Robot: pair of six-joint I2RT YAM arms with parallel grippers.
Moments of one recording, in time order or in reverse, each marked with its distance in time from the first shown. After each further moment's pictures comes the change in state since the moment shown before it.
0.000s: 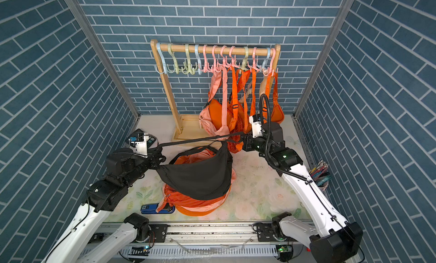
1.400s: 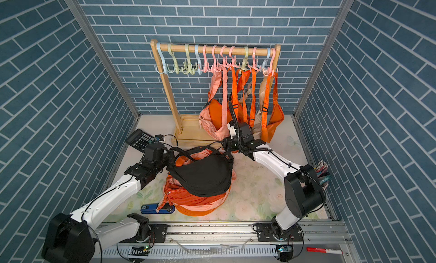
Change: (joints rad) left arm 0.027 0.414 -0.182 0.322 -0.137 -0.069; right arm 0.129 0.485 0.055 0.195 0.050 -0.026
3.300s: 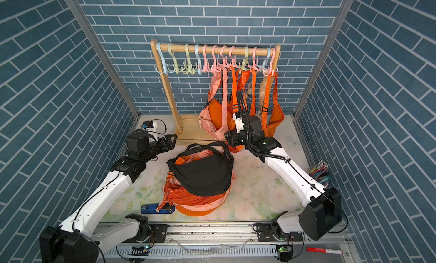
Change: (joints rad) left arm 0.130 -0.086 0.193 -0.040 0.329 -0.104; right arm 0.007 -0.228 0.105 -0.192 0.093 -0.079
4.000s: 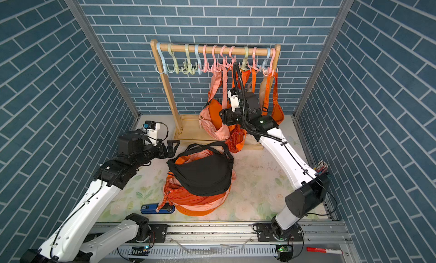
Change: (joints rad) left arm -0.110 -0.092 0.145 -0.302 -0.005 0.224; right arm -0.006 0.272 0.520 -0.164 0.006 -0.024
